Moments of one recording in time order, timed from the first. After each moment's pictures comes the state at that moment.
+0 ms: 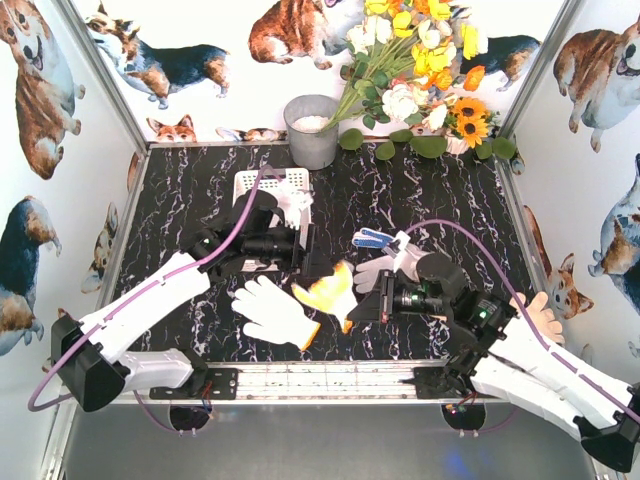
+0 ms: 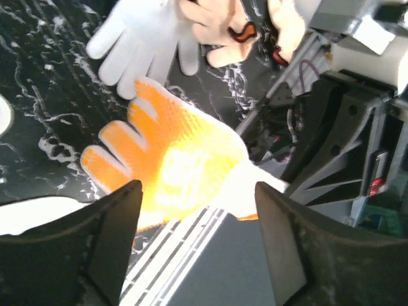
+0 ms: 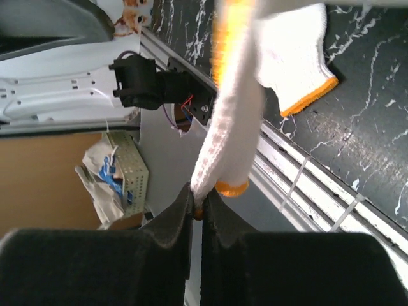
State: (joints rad) left arm -0.72 1.21 1.08 -0.46 0.48 -0.53; right arm 0.81 0.68 0.64 -0.41 -0.44 0.95
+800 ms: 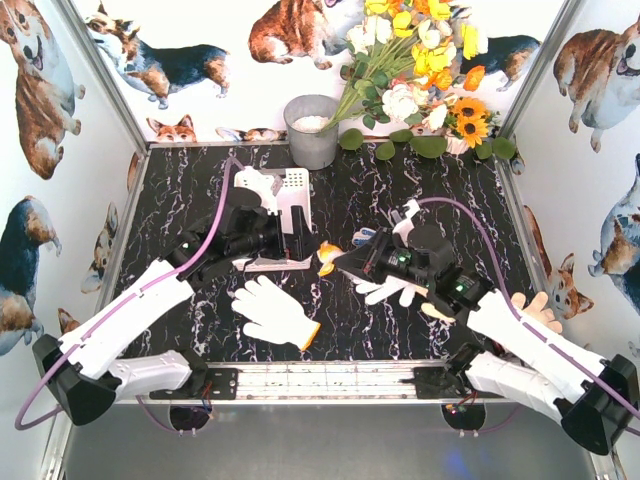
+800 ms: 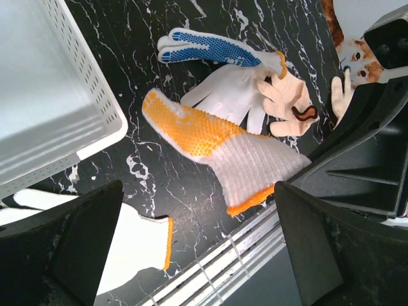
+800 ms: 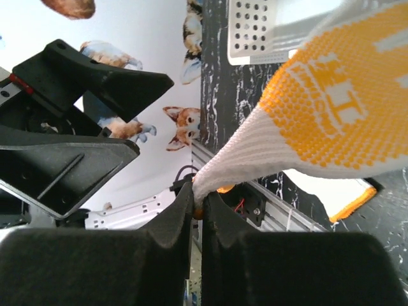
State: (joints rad) left arm -0.71 1.13 1.13 -0.54 0.08 -0.59; right arm 0.70 0.90 0.70 -0.11 -0.25 1.24
